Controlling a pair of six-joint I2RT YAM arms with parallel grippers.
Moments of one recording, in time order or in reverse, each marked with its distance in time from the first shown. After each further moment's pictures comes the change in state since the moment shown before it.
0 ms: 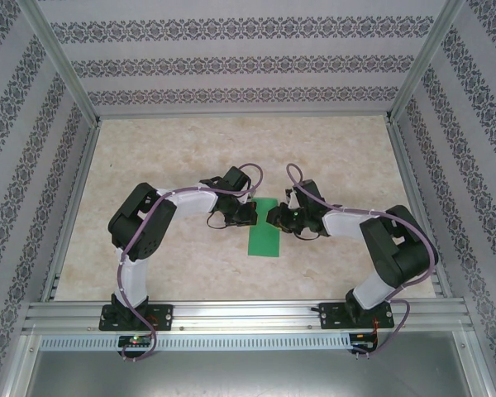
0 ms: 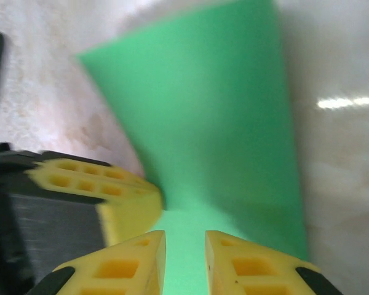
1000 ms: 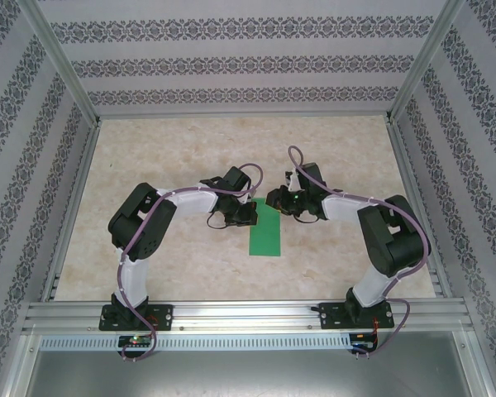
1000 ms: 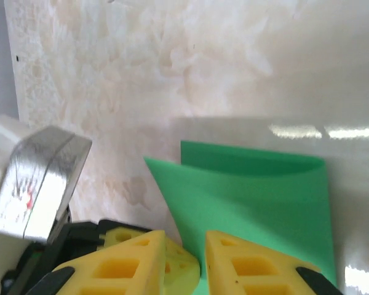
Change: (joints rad) left arm -0.001 0.000 0.000 0.000 -0.003 0.000; right arm -0.079 0.102 0.155 -0.019 -0.052 -0.074
